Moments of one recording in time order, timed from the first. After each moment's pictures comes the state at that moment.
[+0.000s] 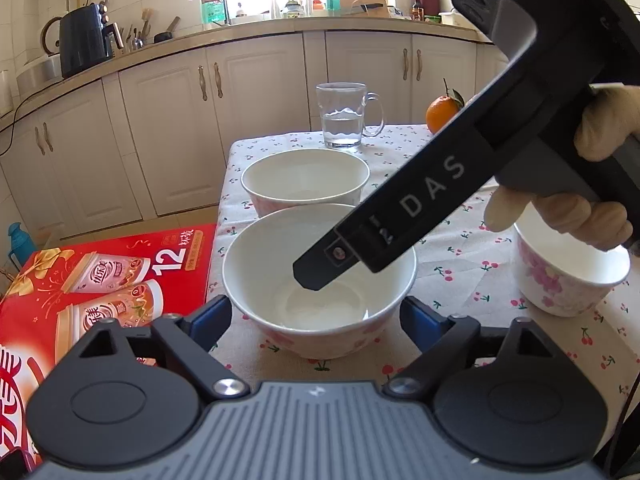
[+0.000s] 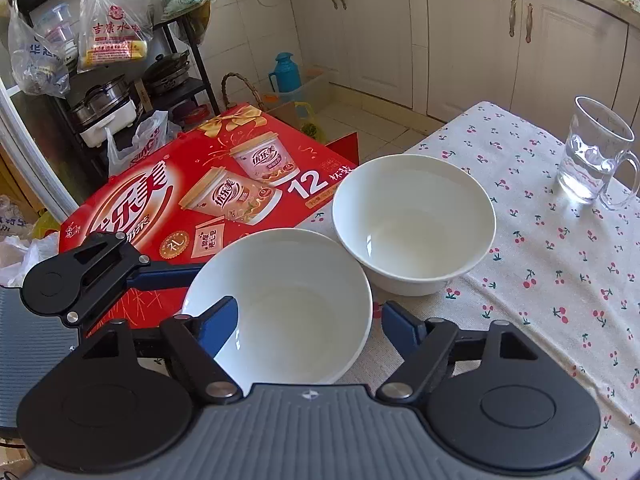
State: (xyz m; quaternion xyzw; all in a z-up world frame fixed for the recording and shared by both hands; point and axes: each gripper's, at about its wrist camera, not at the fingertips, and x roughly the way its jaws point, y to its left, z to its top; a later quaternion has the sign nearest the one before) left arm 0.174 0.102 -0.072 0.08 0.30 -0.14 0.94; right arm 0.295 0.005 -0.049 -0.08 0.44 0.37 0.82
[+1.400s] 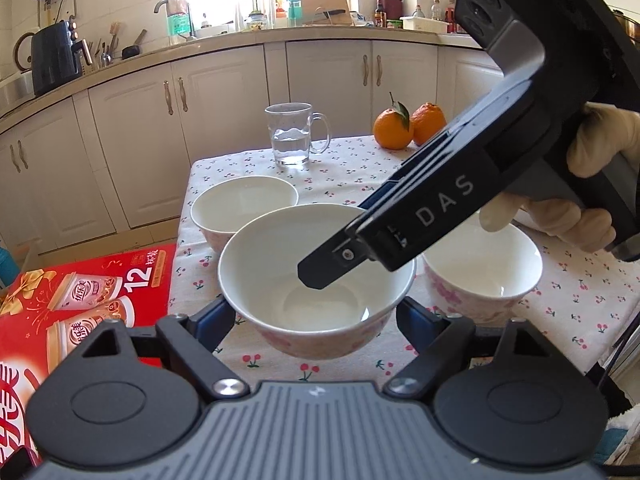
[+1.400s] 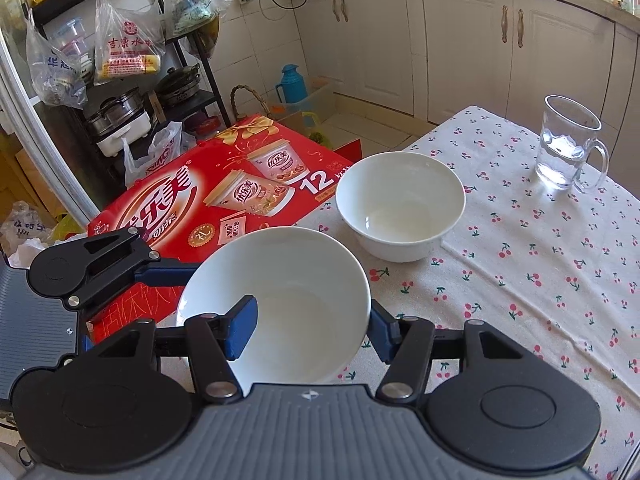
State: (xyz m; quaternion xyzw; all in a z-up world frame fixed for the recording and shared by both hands) left arm 0.139 0.073 -0.036 0.09 0.30 -0.18 0.93; right arm 0.255 -0.038 -0.019 -0.07 0.42 0.37 0.82
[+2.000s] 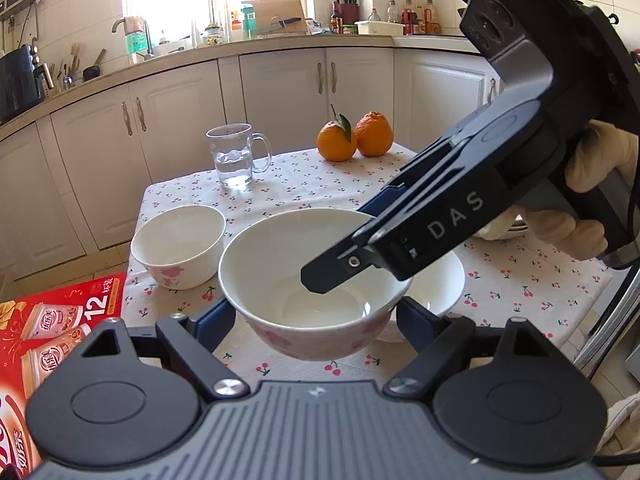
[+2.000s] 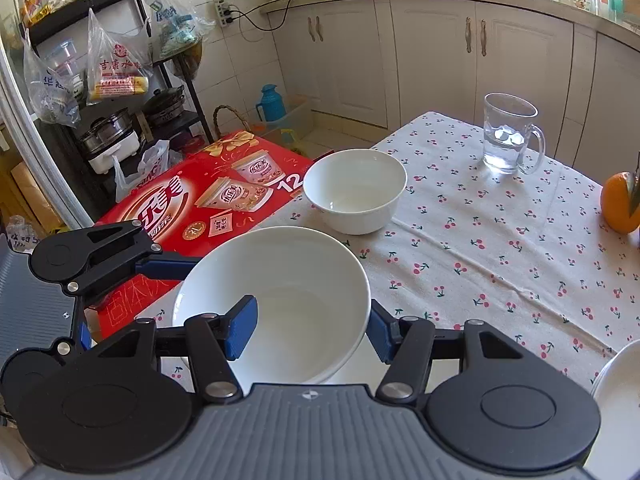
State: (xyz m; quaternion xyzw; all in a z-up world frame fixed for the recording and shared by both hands) left arm 0.118 0.027 -0.017 0.11 0.29 -0.24 0.92; right arm 0.215 -0.099 -0.002 -0.05 0.40 0.35 0.85
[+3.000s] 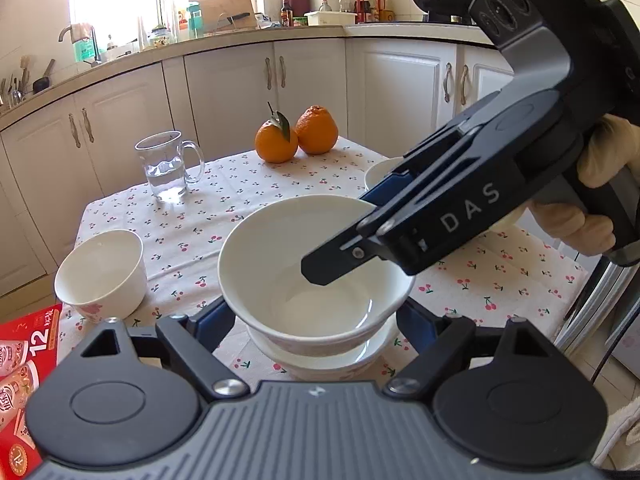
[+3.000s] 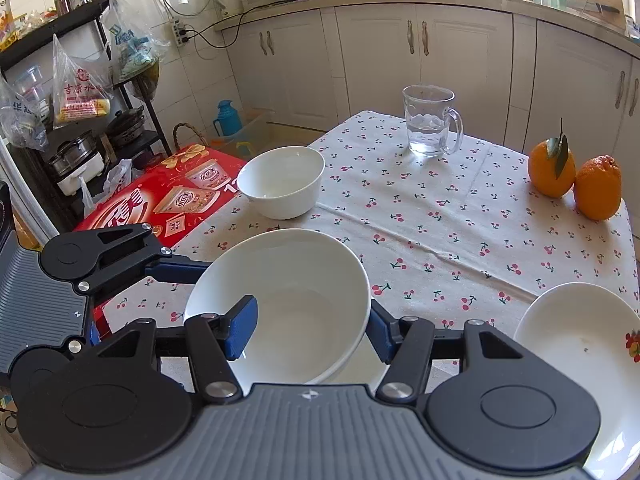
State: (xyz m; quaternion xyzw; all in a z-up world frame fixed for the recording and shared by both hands) left arm 0.137 -0.026 -0.027 0.13 0.29 -0.29 0.90; right arm 0.200 -0.167 -0.002 -0.03 0.40 0.29 0.87
